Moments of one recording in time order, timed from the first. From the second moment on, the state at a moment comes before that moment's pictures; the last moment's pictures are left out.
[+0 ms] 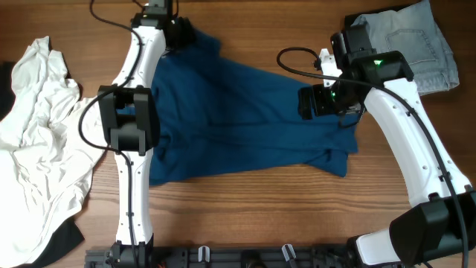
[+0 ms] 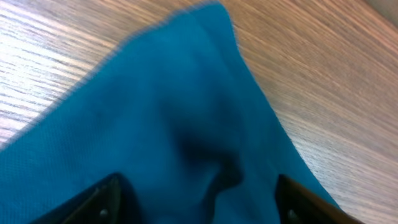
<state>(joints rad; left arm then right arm) -0.10 2.62 2.33 -0.77 0.09 -0.54 0.21 1.64 1.49 -1.20 -0.09 0.04</state>
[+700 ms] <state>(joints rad) -0.07 2.63 2.38 -1.40 0.15 -0.55 0.22 1.64 1.63 -1.30 -0.16 0.04</state>
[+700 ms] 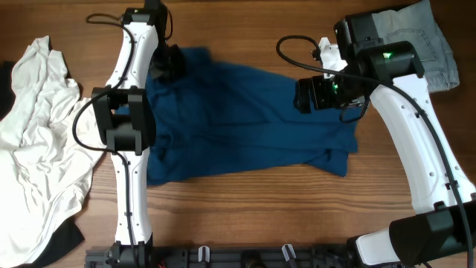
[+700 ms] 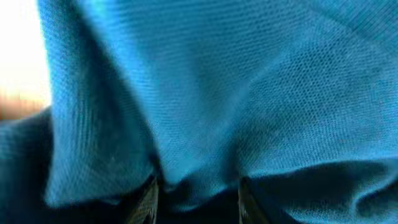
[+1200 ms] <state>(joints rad) -0.07 2.61 2.35 -1.39 0.17 -0.64 0.12 1.69 1.63 -1.25 -0.19 0.04</state>
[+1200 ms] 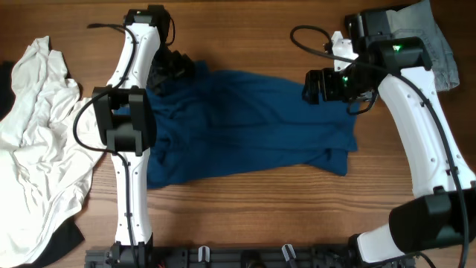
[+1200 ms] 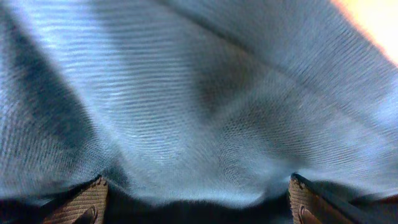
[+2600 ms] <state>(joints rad) -0.06 2.58 2.33 -1.30 0.17 -0.58 -0.22 2.23 1.62 -0.95 -0.38 0.03</state>
